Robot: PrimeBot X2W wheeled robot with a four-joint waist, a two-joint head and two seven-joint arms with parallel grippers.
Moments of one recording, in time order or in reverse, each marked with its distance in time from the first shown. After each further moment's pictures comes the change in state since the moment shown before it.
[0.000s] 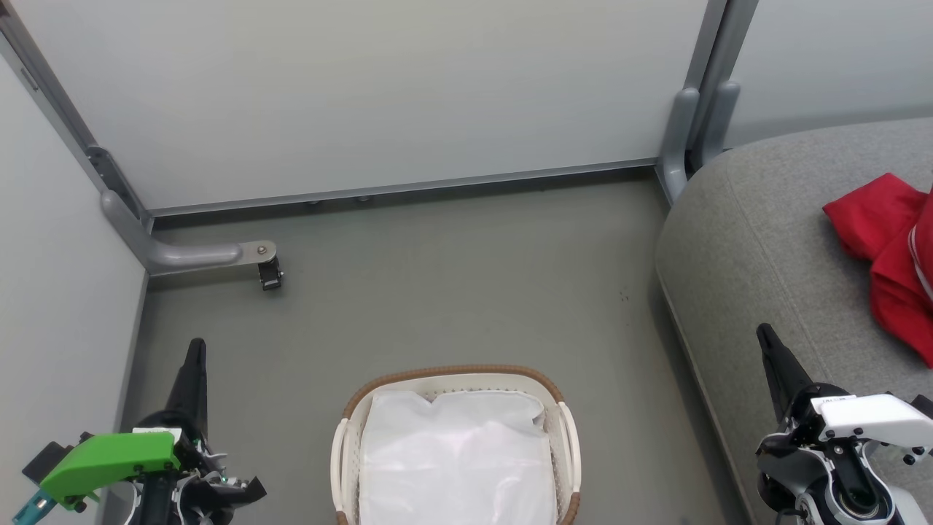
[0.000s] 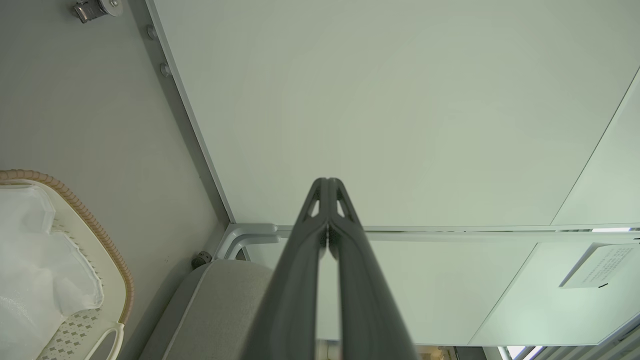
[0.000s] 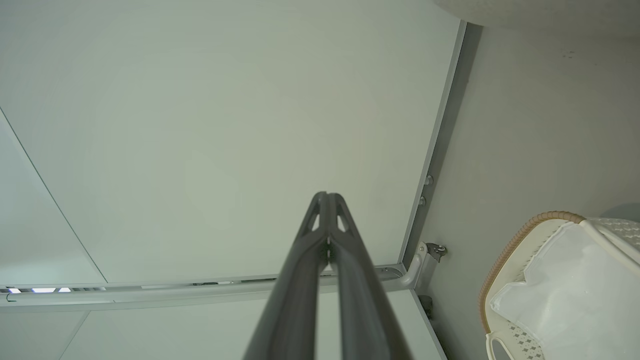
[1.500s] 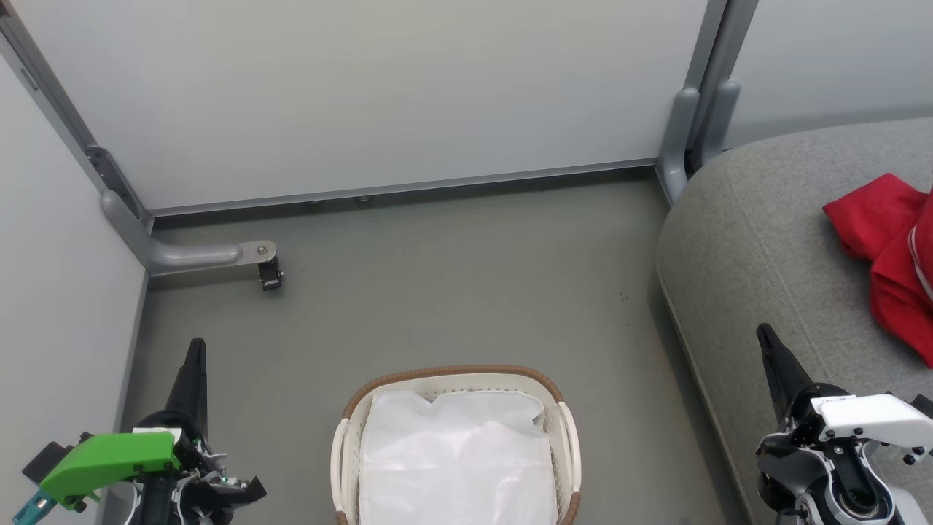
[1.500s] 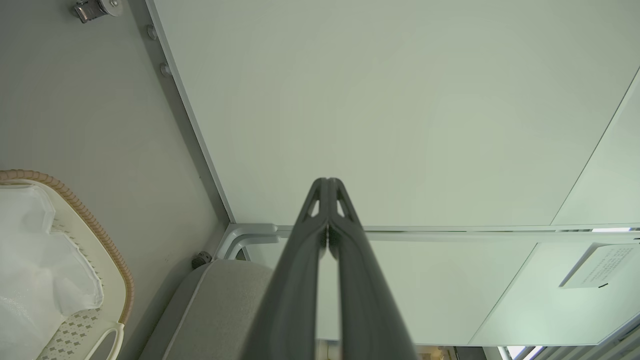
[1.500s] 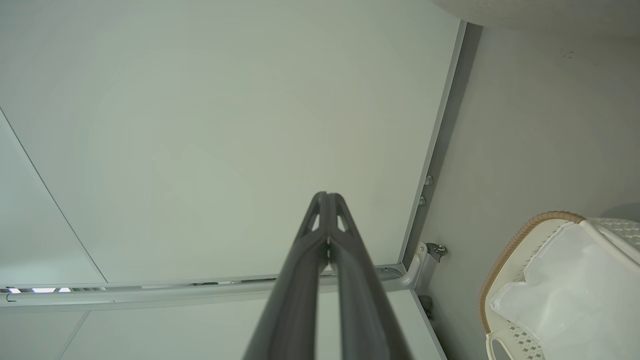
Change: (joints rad) left arm 0.000 0.000 0.000 0.000 0.000 0.000 0.000; right arm 0.000 0.000 0.000 0.000 0.000 0.000 0.000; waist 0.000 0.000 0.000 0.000
